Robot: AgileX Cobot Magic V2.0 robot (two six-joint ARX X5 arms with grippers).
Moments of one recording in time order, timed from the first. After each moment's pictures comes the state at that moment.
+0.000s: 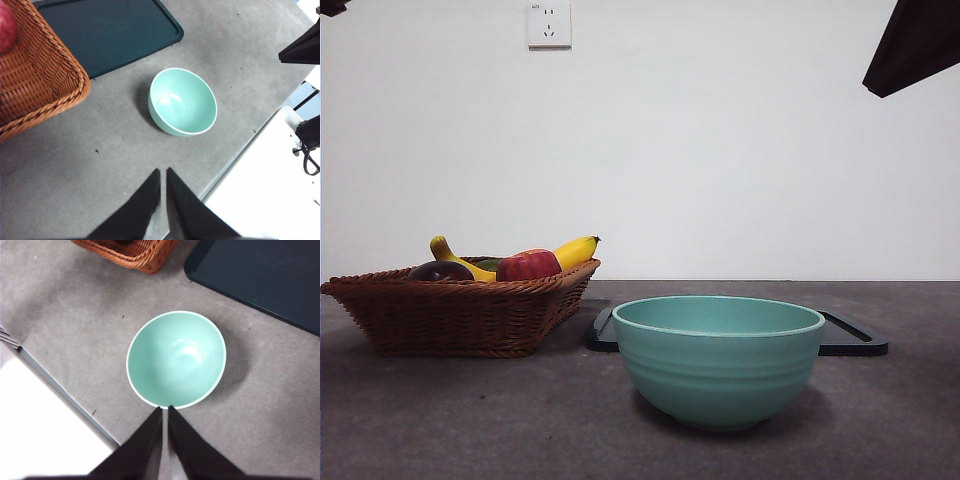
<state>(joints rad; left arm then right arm) -0.28 0.80 0.95 -0.96 0.60 0.10 0.61 0.82 0.83 -0.80 -0.29 0.25</state>
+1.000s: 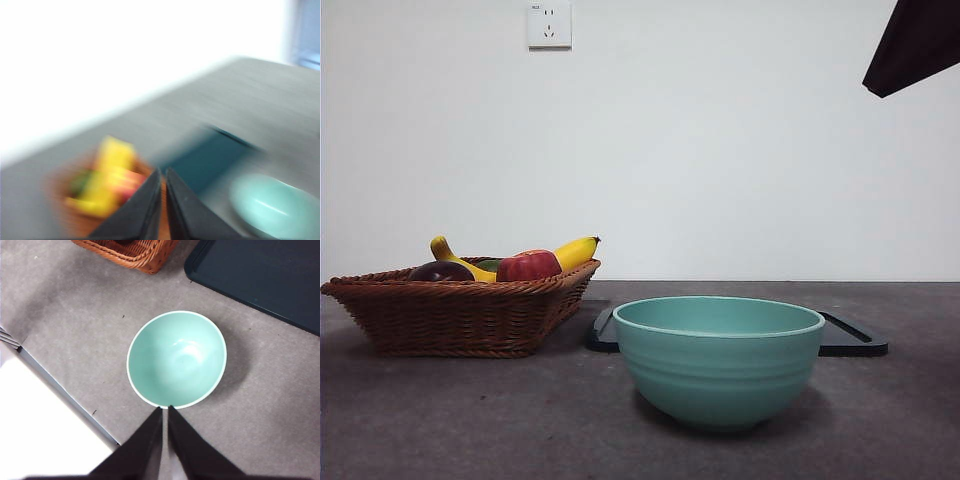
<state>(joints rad) -0.09 0.43 0.90 -0.59 0.49 0.25 0.61 0.82 0.83 -0.80 -0.29 0.25</state>
